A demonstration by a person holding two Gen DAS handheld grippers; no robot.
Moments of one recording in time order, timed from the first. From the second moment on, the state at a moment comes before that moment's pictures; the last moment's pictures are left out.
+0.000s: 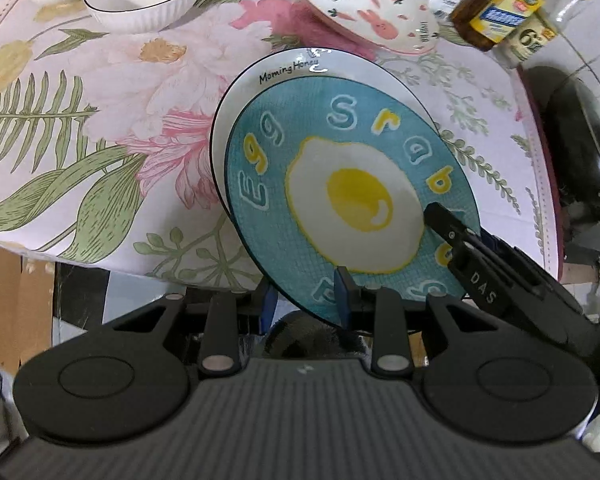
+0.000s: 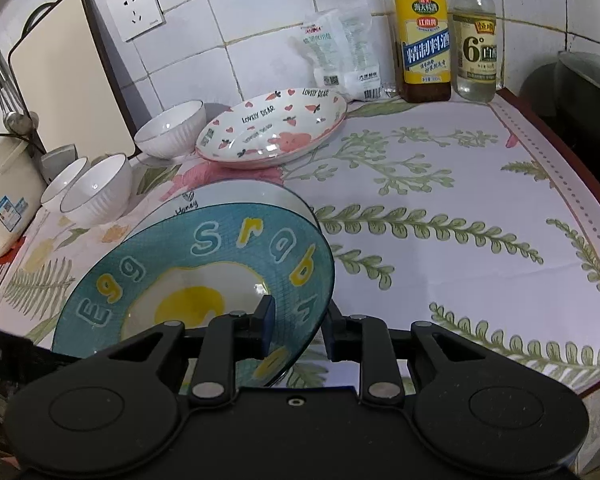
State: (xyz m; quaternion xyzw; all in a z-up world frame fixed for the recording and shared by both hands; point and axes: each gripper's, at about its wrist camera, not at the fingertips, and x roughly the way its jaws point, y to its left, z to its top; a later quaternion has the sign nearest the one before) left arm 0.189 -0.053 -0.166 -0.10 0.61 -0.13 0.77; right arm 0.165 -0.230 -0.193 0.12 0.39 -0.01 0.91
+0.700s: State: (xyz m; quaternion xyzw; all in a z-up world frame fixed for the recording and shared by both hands) left arm 0.180 -0.046 -0.161 -0.08 0.59 -0.13 0.79; right arm 0.159 -0.217 -0.187 0.06 0.37 0.00 0.93
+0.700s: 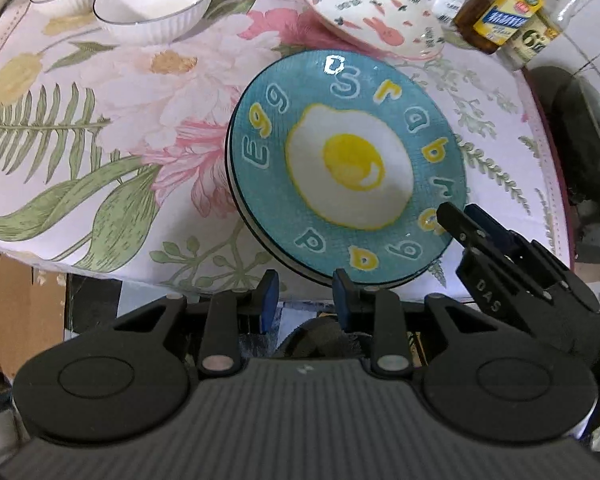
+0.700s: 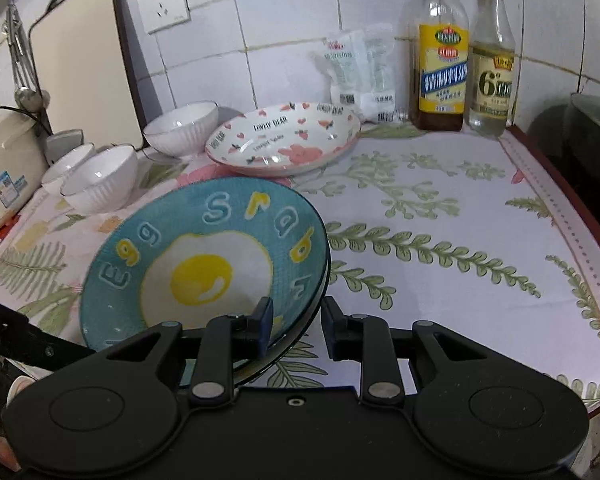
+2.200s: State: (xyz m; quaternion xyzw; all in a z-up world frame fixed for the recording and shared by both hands) left arm 0.252 -0.018 -0.106 -0.07 0.30 -0.22 0.92; right arm 0.176 -0.269 -0.114 0.11 0.21 0.02 0.97
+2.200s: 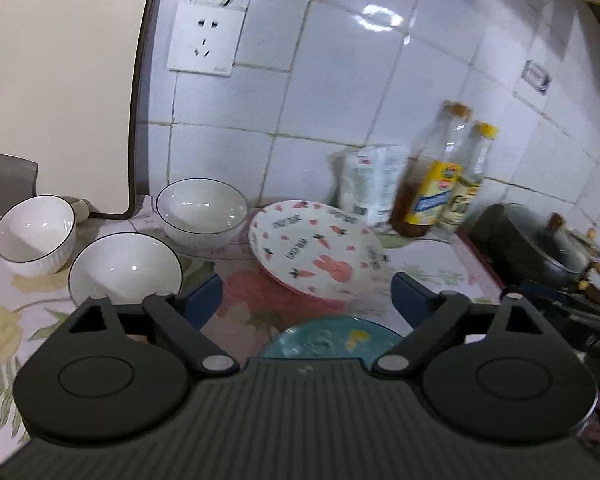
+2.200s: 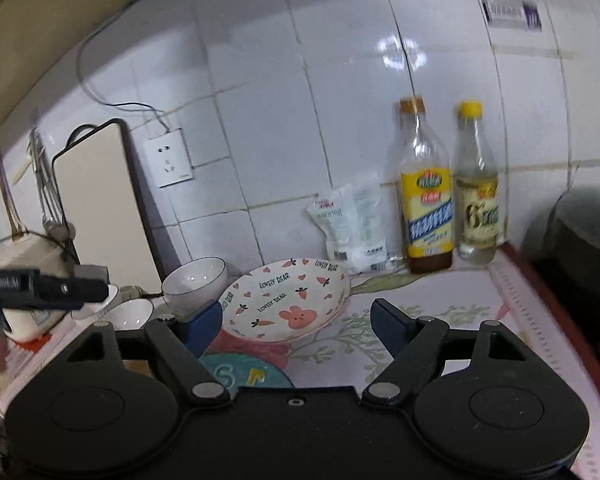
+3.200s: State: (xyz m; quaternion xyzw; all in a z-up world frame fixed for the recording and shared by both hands) left arm 0.404 -0.085 -0.194 -0.04 0.41 -0.20 0.89; right arm 0.373 -0.319 -0.211 0.25 0.31 0.09 0.91
